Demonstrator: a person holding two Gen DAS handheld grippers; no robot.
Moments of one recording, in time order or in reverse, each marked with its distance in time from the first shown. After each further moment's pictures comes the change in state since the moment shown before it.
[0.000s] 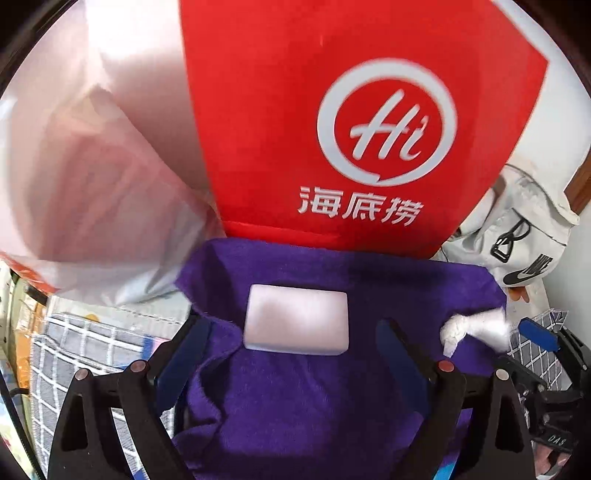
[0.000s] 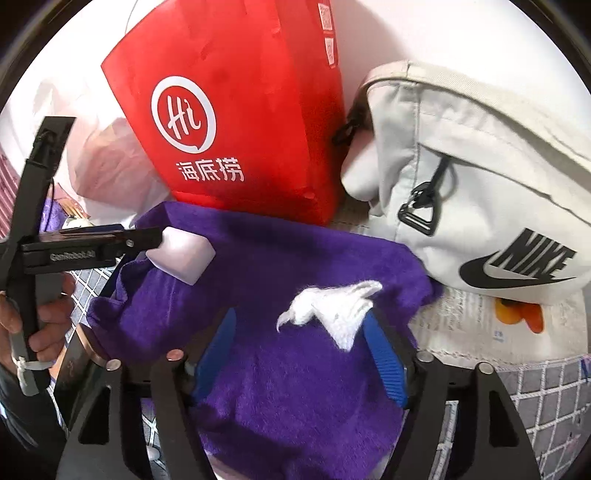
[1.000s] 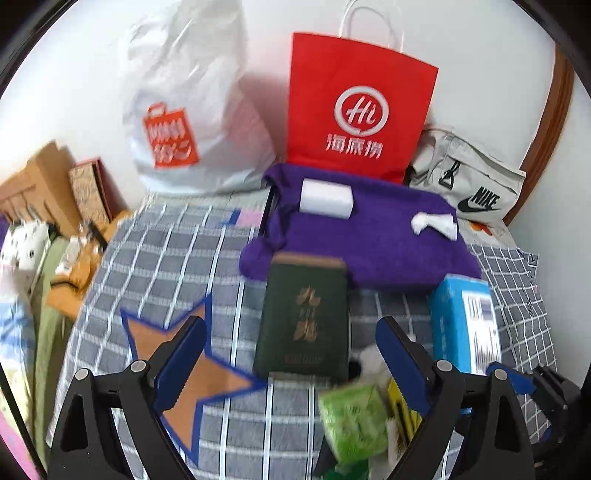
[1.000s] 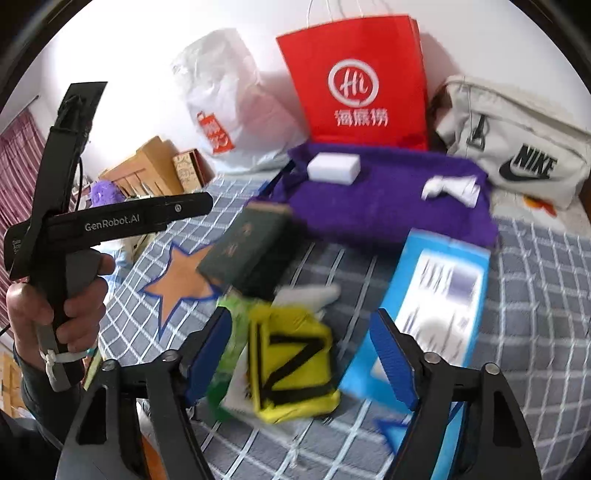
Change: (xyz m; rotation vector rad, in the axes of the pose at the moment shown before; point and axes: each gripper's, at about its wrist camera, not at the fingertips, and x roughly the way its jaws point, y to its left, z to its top) left arm -0.151 0.054 -0.177 -0.040 -0.071 0.016; right arm -0.125 0.144 -0.167 -0.037 0.016 0.156
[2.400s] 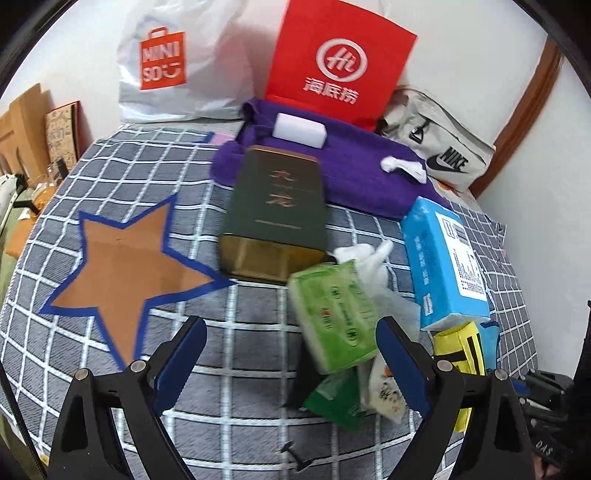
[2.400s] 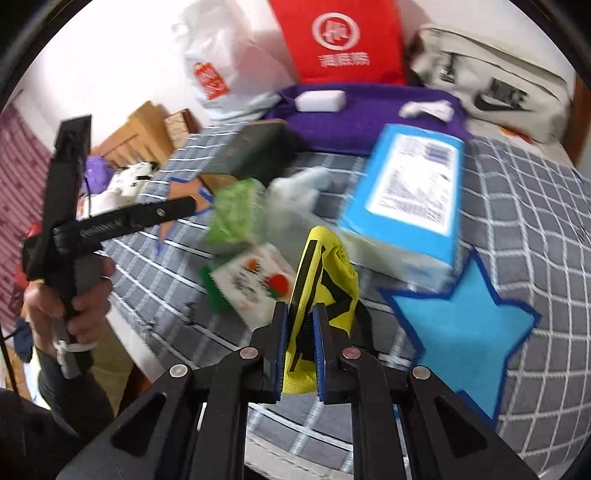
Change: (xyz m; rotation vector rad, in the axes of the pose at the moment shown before) left arm 0.013 0.000 -0.083 -0.040 0.072 -0.169; right arm -0.026 -0.007 -0.086 0.067 0.091 -0.032
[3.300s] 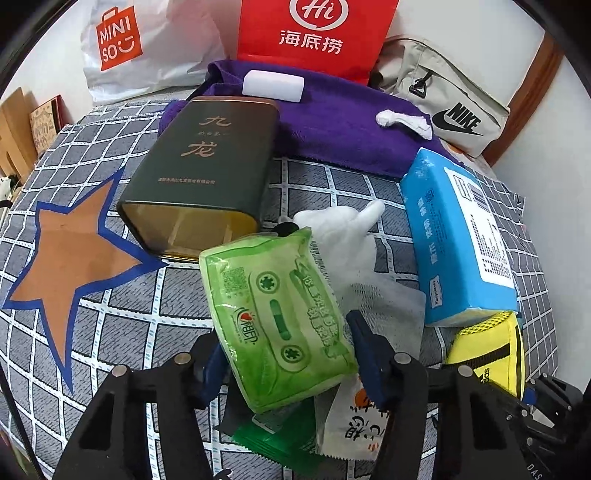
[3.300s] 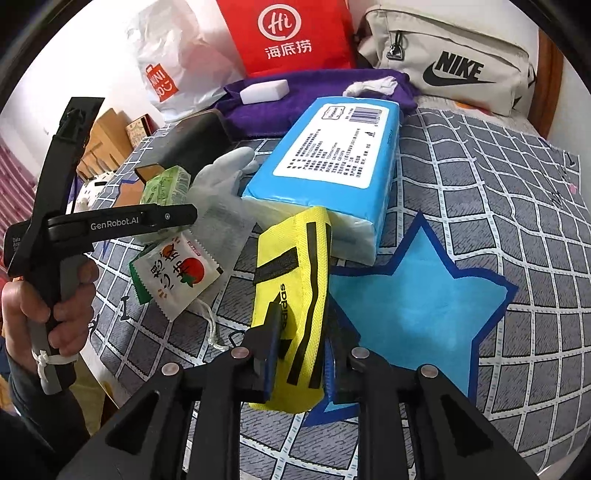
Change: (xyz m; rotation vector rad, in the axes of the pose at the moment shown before) left arm 0.053 -0.041 -0.007 0.027 0.100 0.057; right arm 0.019 -0.044 -0.020 0.033 -0.017 -0.102
